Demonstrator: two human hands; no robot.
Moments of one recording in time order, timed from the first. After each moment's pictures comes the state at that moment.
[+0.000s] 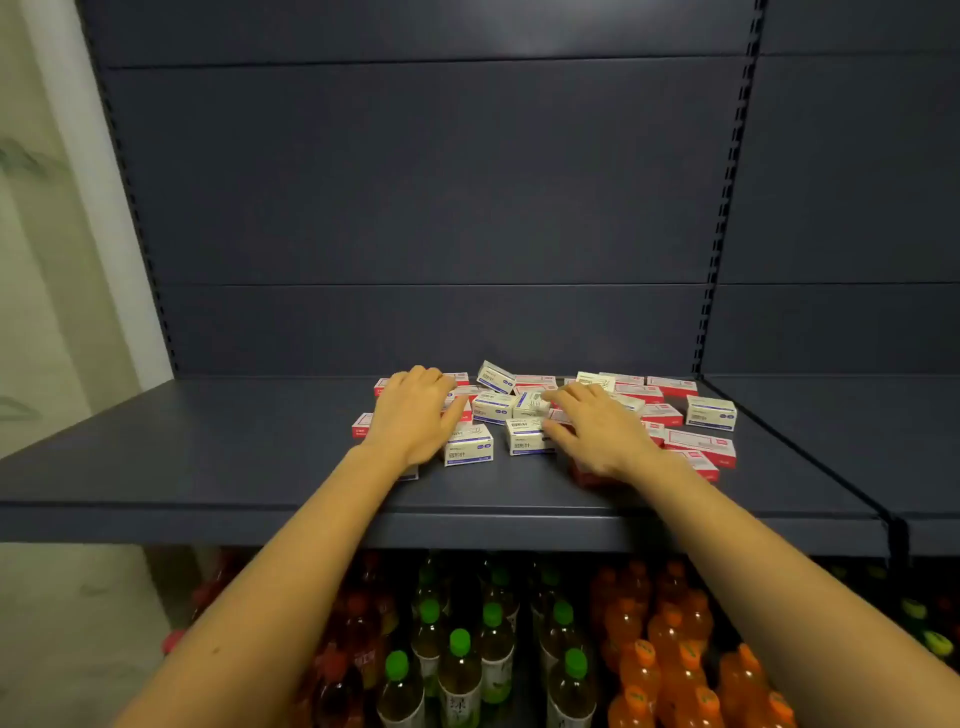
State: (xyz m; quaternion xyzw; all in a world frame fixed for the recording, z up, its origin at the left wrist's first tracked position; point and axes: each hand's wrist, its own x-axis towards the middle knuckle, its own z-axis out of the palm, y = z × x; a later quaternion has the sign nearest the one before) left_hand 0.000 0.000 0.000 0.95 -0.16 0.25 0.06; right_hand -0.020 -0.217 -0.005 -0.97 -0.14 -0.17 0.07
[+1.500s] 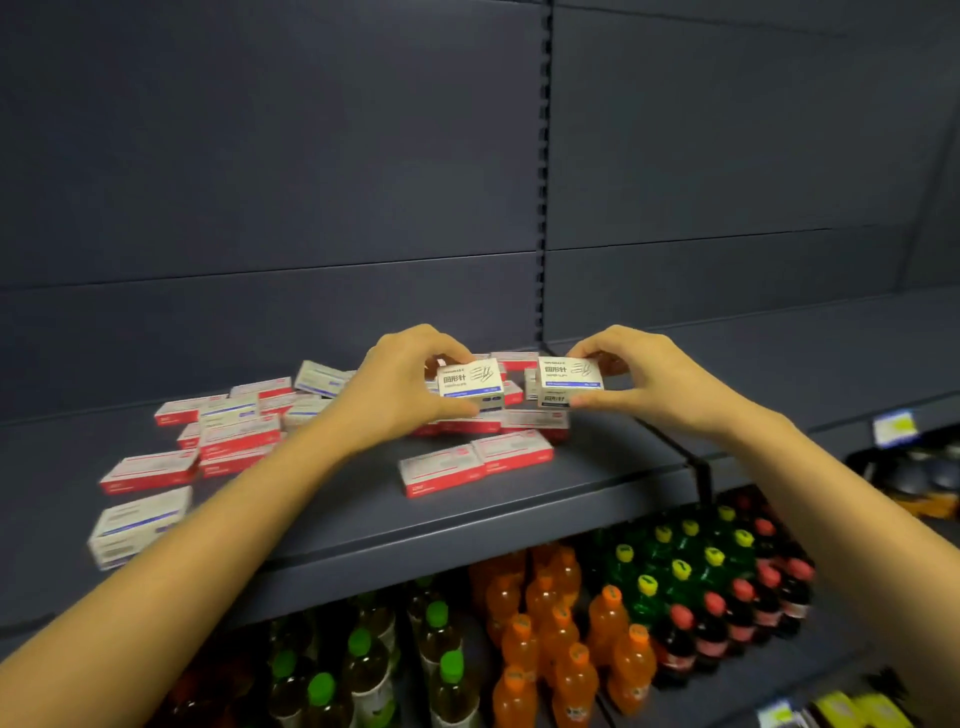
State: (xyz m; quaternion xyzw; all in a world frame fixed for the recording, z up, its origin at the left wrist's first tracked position) left_hand -0.007 -0.141 0.037 0.86 -0.39 0.17 0.28; right_hand -0.090 -0.377 0.032 -0.94 -0.09 -0.21 0.24
